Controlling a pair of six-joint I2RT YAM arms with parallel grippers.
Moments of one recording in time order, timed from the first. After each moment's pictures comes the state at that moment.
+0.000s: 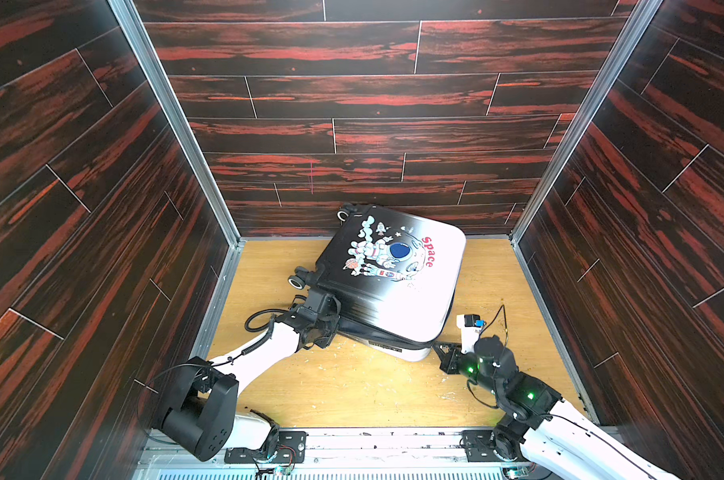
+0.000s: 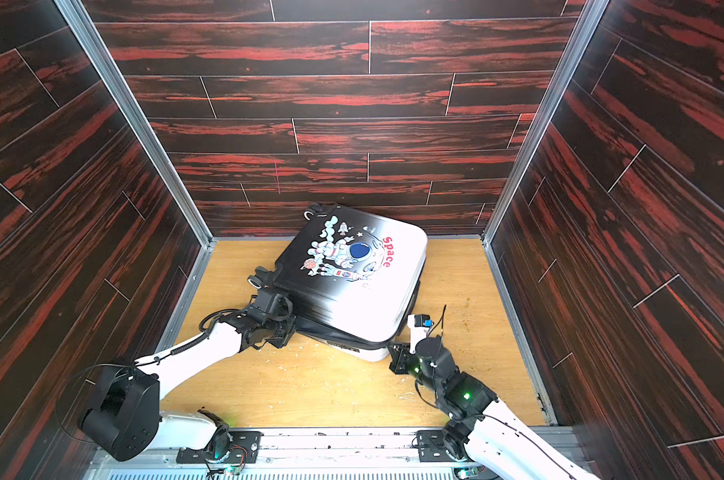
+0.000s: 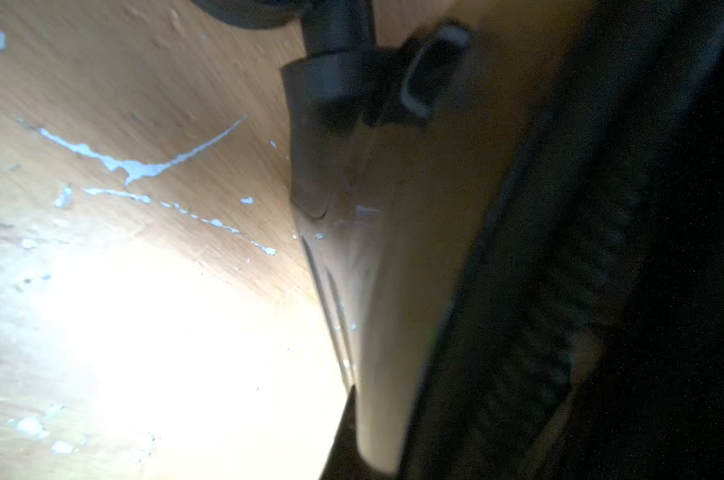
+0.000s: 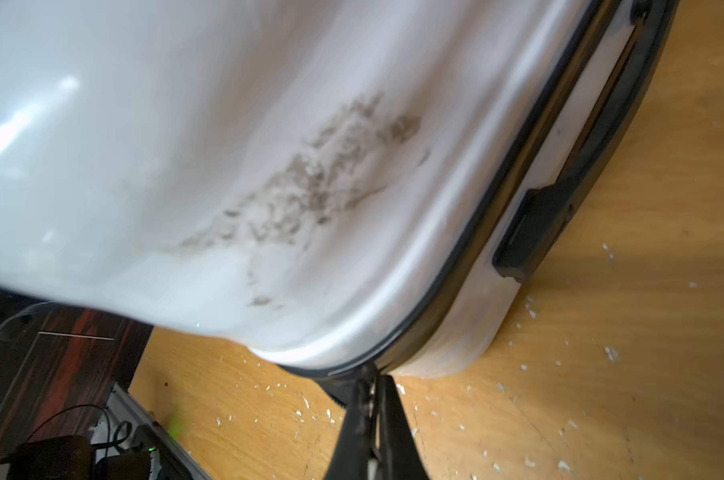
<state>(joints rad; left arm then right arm) -0.43 1.39 0.80 -0.38 0.05 -1.47 0.71 0.61 0.41 -0.30 0.02 0.69</state>
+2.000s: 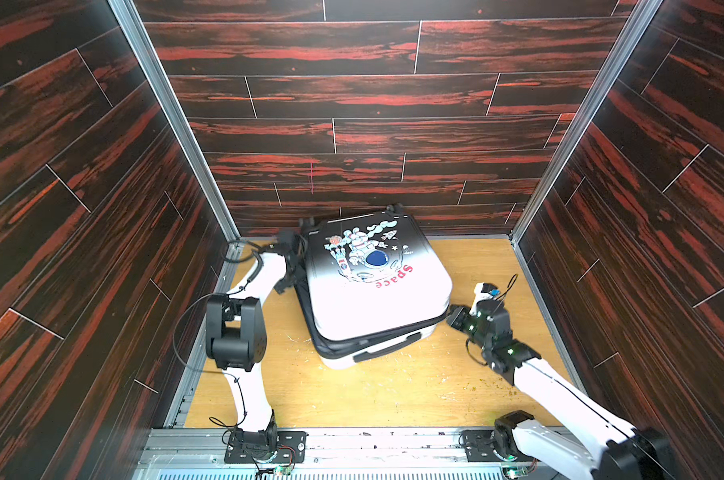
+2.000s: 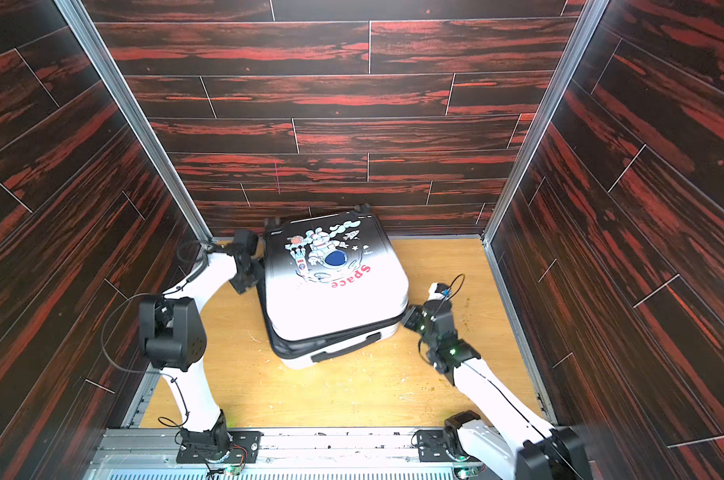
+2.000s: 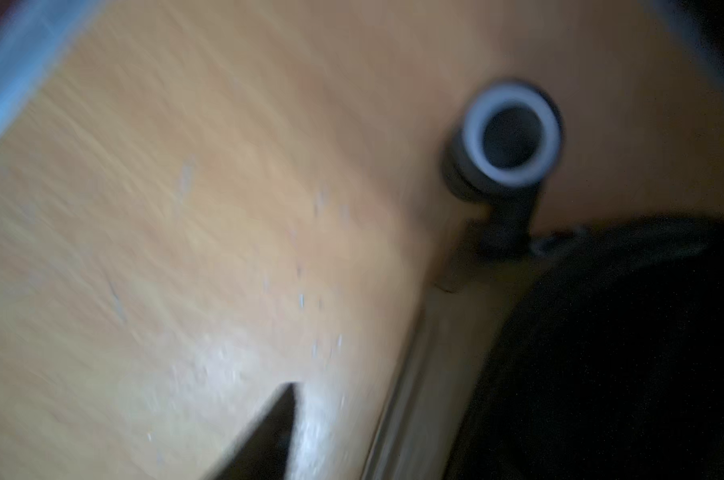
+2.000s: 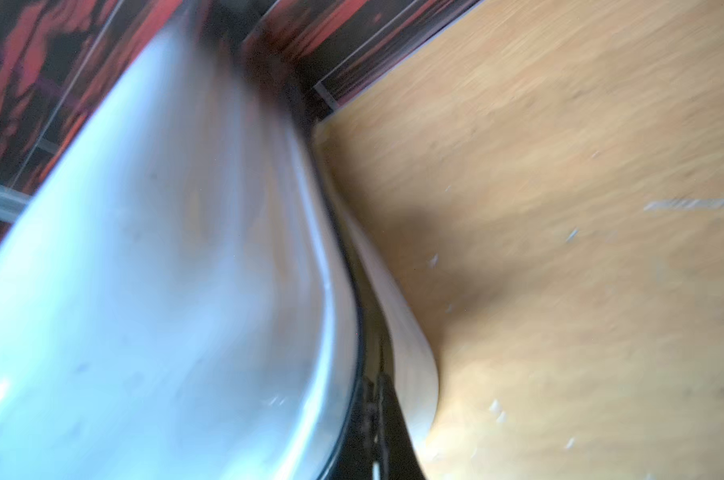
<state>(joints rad) -0.05 1.97 1.68 -0.88 -0.23 -0.78 0.47 0.98 0.51 -0.03 0.12 0.75</state>
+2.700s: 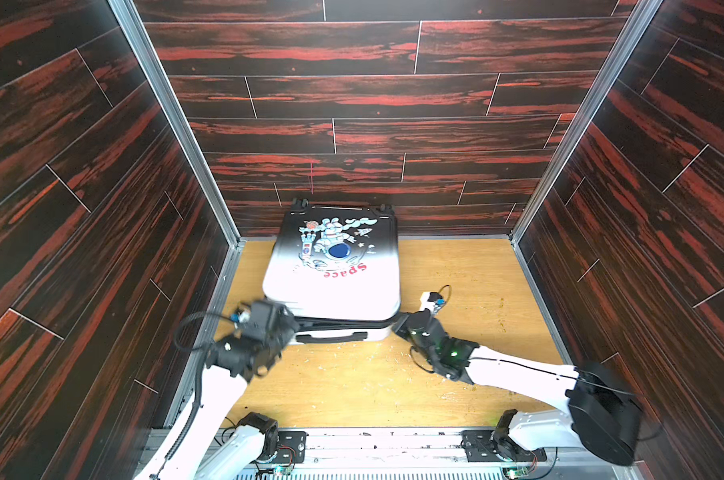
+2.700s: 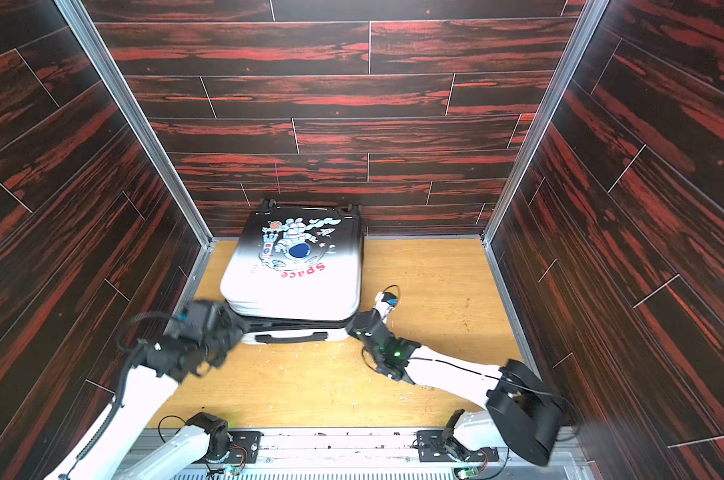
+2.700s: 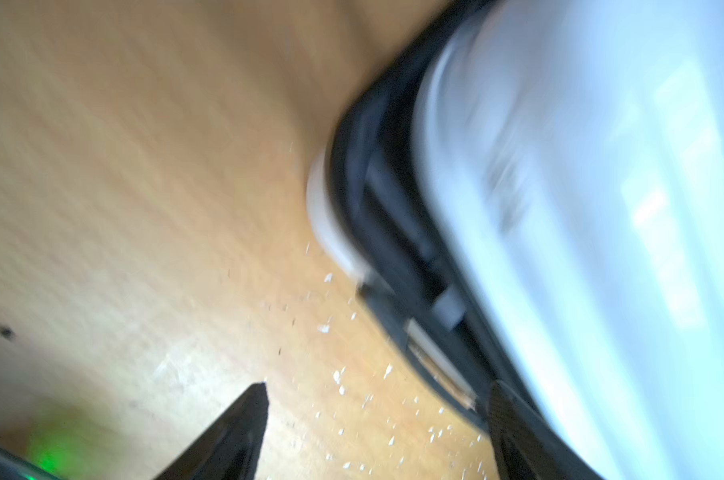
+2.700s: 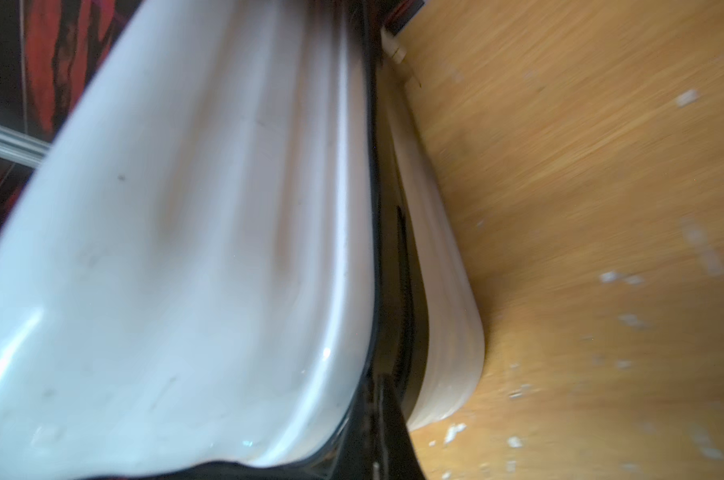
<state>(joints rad) -0.34 0.82 0.80 -0.97 -0.17 -1.28 0.97 1.39 0.72 0.15 0.42 1.14</state>
